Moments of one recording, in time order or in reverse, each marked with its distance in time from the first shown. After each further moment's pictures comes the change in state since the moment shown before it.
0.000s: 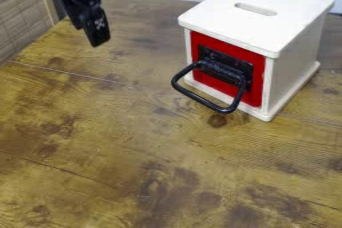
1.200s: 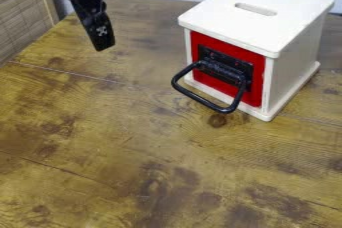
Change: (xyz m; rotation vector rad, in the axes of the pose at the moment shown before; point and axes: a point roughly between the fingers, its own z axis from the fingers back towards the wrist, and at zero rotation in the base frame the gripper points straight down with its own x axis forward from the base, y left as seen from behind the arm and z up) arm 0.006 -0.015 0.008 0.039 -0.041 -0.161
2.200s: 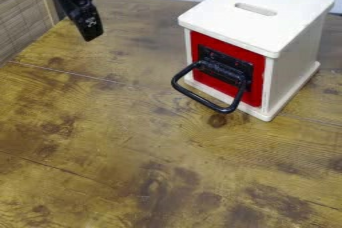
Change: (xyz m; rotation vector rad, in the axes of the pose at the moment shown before) arm -0.004 0.017 0.009 0.087 -0.038 0.106
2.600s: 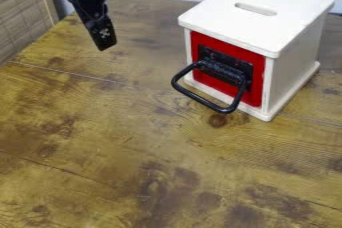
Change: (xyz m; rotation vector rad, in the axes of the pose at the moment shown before) arm -0.002 0.004 -0.015 -0.031 0.013 -0.045
